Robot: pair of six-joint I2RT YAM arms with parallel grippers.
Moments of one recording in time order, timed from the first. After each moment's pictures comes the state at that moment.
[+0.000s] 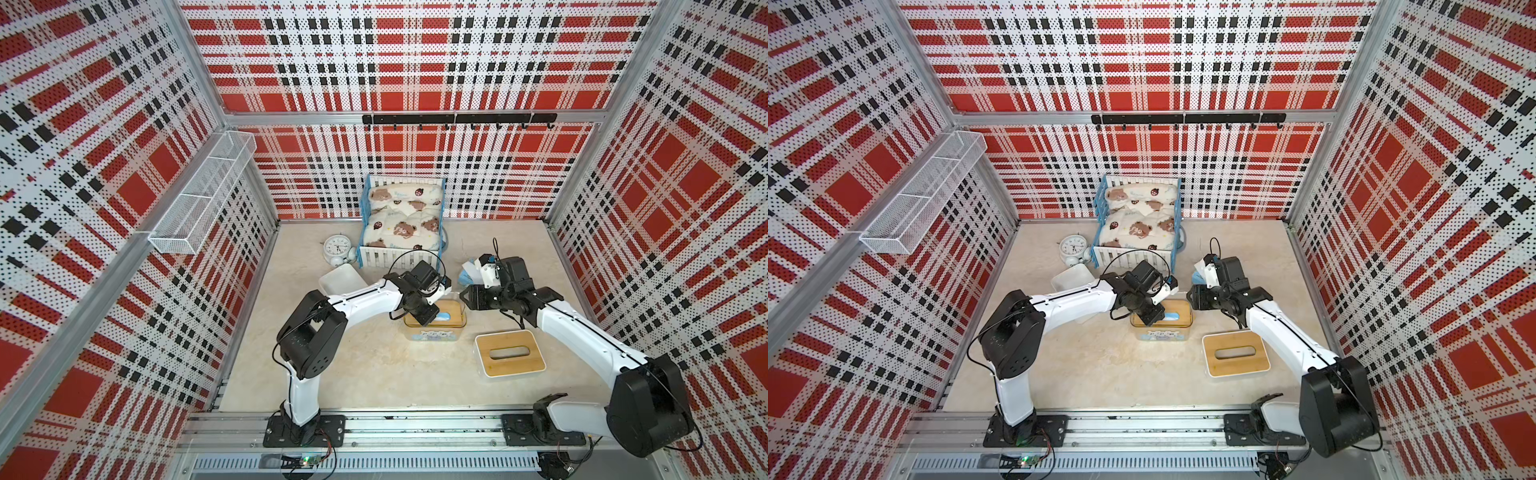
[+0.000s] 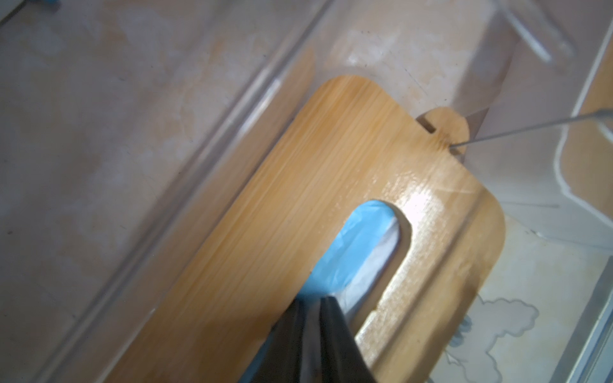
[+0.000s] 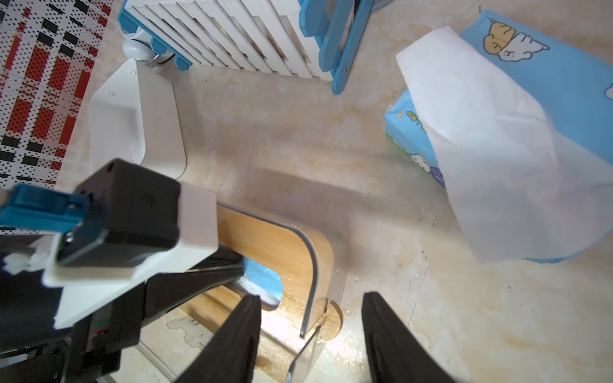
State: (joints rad) left arm -0.78 1.92 1.36 -0.57 0.23 0.09; right arm 0.34 1.30 0.88 -0.41 -0.28 0.27
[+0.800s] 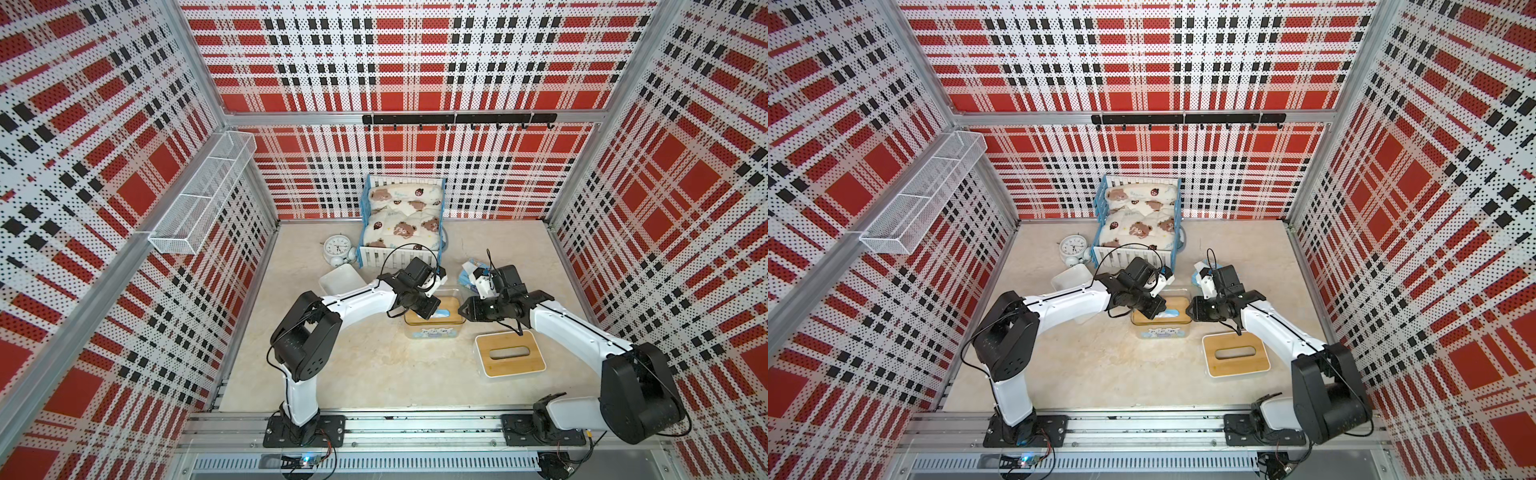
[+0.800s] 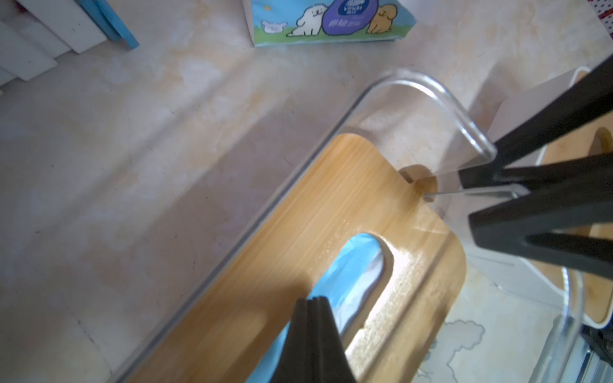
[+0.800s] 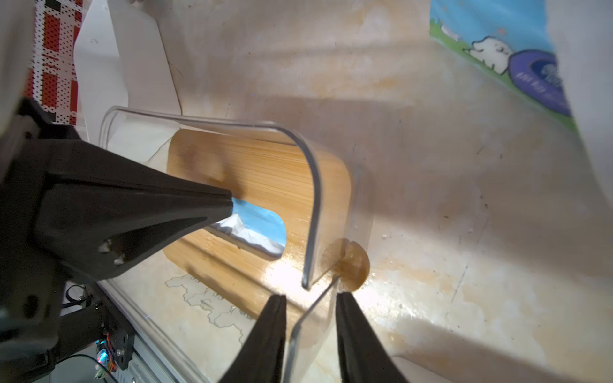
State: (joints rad) left arm -0.75 1.87 1.30 -0.41 0.27 -0.08; right arm 0.35 1.38 0.83 -0.44 -0.40 0.33
